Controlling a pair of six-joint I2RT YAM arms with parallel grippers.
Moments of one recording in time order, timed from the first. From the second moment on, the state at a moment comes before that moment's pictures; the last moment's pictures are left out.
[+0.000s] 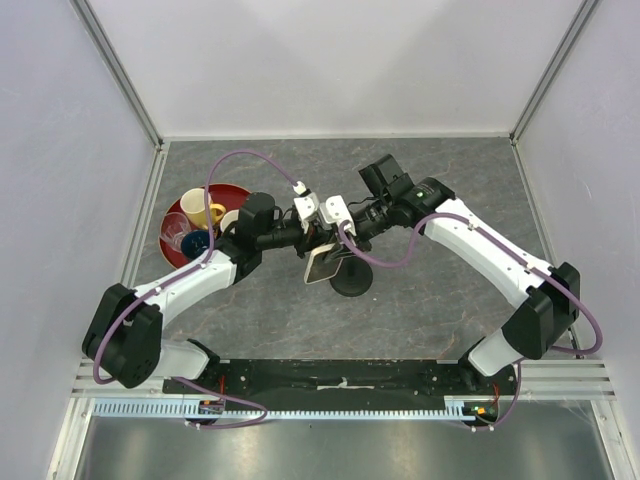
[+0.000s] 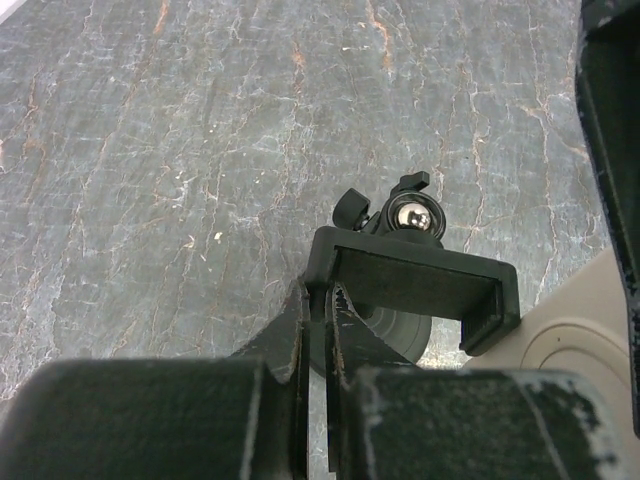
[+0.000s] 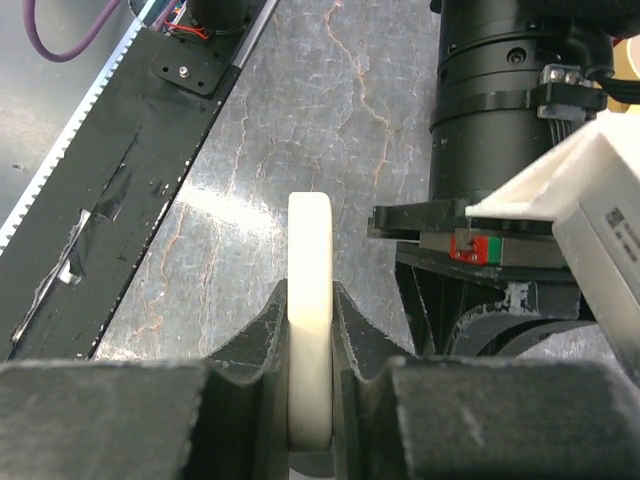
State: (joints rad) left arm -0.57 1.35 0.79 0.25 0.64 0.18; right arm 0.67 1.54 1.49 -0.85 -0.98 -0.98
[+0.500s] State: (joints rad) left arm -0.58 1.35 0.79 0.24 0.66 0.18; right arm 0.72 1.55 1.48 -0.69 -0.92 -0.89
